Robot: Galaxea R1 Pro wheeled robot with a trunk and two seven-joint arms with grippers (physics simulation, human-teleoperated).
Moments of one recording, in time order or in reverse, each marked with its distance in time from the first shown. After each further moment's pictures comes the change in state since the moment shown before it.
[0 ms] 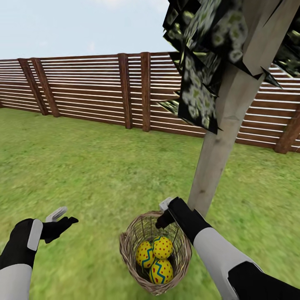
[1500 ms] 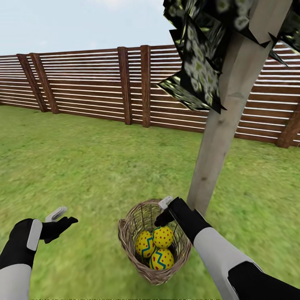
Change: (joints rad) left arm 0.000 0.003 0.001 0.000 0.002 0.000 0.000; right arm -0.001 0.000 -0.009 0.006 -0.002 -0.058 0.000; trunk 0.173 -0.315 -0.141
